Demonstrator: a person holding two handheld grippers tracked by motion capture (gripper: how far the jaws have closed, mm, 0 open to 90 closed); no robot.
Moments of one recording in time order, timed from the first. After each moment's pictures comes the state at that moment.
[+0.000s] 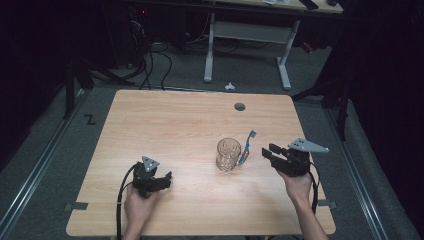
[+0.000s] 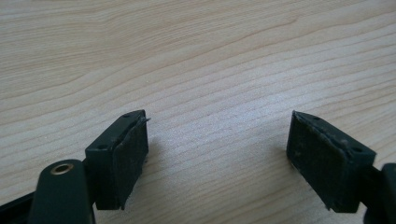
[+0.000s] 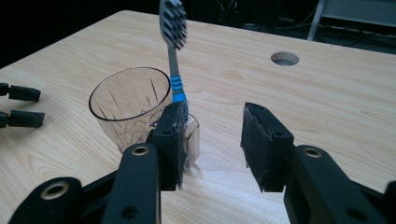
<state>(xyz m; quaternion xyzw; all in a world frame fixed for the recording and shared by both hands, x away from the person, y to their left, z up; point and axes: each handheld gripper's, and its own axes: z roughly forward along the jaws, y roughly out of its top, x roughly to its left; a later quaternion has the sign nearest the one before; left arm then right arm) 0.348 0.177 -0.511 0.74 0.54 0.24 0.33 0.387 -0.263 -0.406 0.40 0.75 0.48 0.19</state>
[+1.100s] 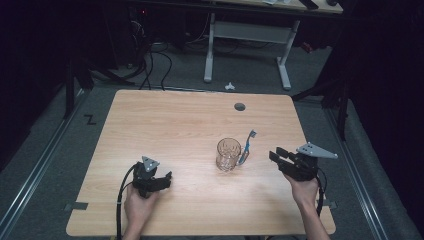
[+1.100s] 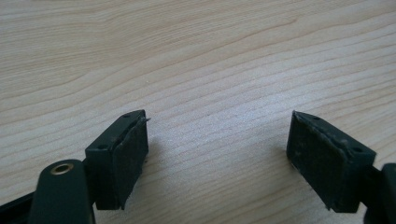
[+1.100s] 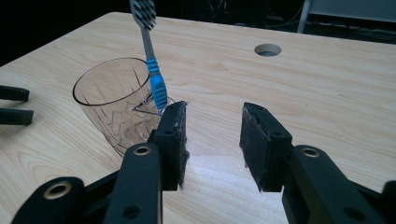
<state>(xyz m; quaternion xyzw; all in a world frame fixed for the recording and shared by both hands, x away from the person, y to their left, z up) 0.348 0.177 -0.511 0.74 0.54 0.24 0.33 0.379 -0.284 -0.415 0.42 0.74 0.48 0.20</state>
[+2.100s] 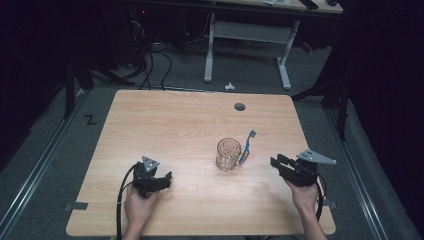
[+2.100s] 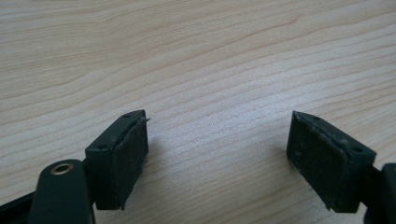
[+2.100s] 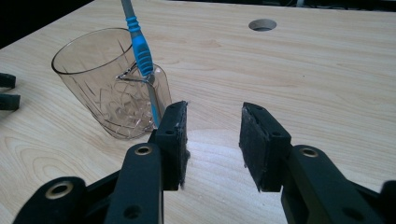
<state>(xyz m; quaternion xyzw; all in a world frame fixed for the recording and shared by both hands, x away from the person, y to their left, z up) 0.348 0.177 -0.511 0.74 0.54 0.24 0.33 0.375 -0.292 -0.438 0.44 0.74 0.47 0.19</state>
